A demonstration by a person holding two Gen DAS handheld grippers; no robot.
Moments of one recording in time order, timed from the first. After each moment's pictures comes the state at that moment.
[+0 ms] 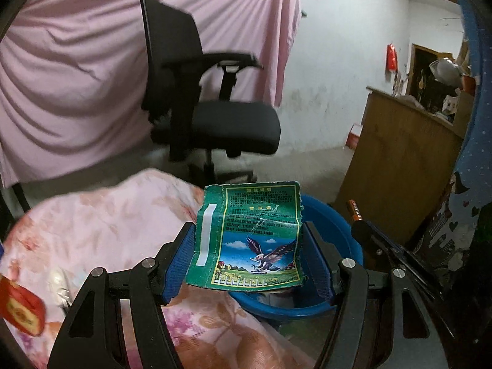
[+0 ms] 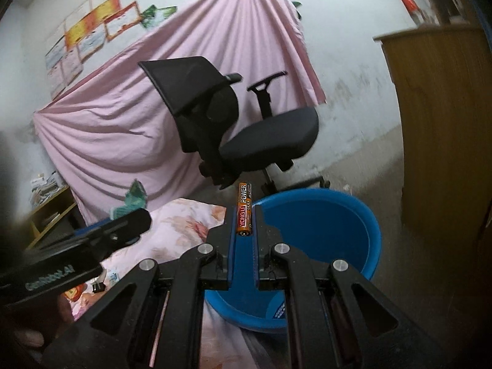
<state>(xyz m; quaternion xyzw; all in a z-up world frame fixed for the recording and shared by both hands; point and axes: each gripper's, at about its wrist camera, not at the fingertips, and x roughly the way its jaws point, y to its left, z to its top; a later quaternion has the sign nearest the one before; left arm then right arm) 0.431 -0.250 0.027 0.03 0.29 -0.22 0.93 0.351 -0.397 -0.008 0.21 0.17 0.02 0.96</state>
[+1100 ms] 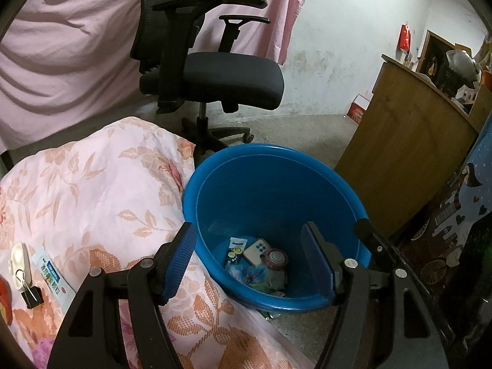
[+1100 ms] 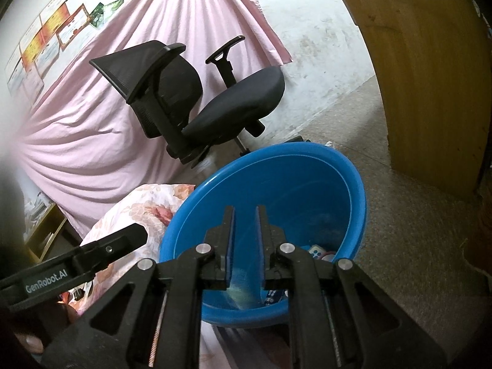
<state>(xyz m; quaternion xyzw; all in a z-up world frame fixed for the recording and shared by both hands) 0.462 -0.260 -0.015 0.02 0.38 -0.22 0.90 0.372 -0.429 -0.053 0.28 0.23 -0.01 0.93</state>
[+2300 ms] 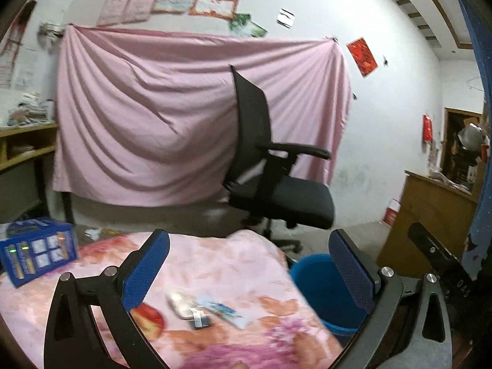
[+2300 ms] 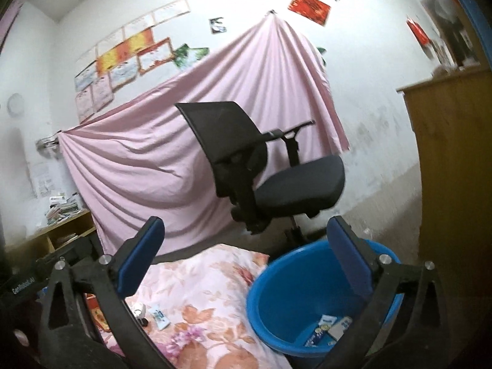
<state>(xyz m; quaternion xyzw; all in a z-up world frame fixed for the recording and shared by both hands) 0.342 -0.096 0.080 -0.05 0.11 -0.10 0.99 0.318 -0.343 0.051 0.17 0.03 0.06 0.98</state>
